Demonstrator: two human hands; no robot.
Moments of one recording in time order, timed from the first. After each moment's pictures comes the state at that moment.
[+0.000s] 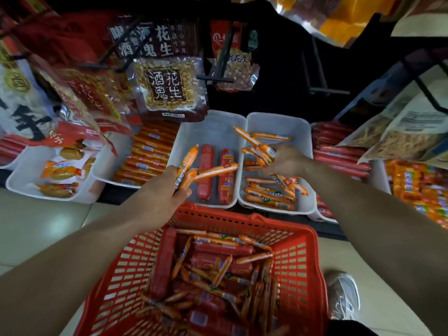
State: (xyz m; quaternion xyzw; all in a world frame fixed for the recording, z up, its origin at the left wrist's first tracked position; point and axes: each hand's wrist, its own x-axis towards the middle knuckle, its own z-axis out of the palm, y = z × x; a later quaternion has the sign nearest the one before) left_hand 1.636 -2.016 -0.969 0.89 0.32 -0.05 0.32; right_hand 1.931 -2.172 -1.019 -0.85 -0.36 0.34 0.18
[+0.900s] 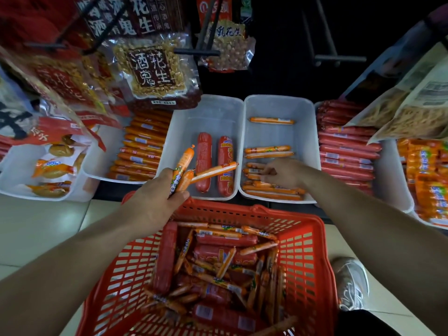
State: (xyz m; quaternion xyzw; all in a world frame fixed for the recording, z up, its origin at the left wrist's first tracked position) left_hand 1.637 -2.026 -0.976 0.88 0.34 -0.11 0.32; right_hand 1.921 -2.196 -1.082 -0.83 -0.45 0.34 0.00
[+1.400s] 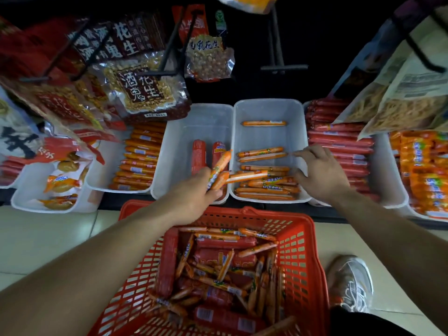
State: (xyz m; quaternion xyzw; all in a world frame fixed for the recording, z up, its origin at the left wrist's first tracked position) left_hand 1.710 -2.071 -0.974 0.90 0.27 -0.18 0.29; right_hand 1.936 -2.290 -1.071 -0.91 -0.37 0.10 0.16
